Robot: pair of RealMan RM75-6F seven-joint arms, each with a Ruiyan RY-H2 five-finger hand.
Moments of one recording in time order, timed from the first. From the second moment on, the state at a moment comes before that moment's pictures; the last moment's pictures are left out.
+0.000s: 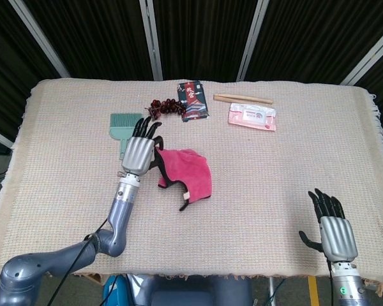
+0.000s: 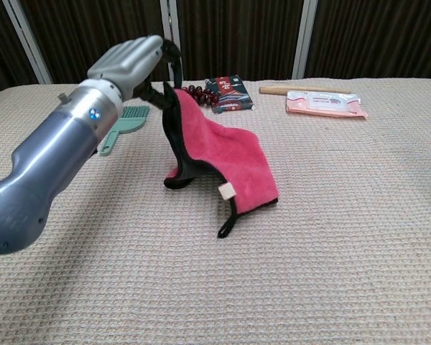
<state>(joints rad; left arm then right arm) -0.89 -1.95 -0.44 -1.04 1.24 1.17 0.34 0.08 -1.23 0.05 -1.82 -1.42 1.41 -0.20</state>
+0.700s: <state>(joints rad) -1.31 -1.91 -0.68 -1.24 0.90 1.05 0.85 0.20 -1.19 0.20 -1.98 -1.25 1.31 -0.16</state>
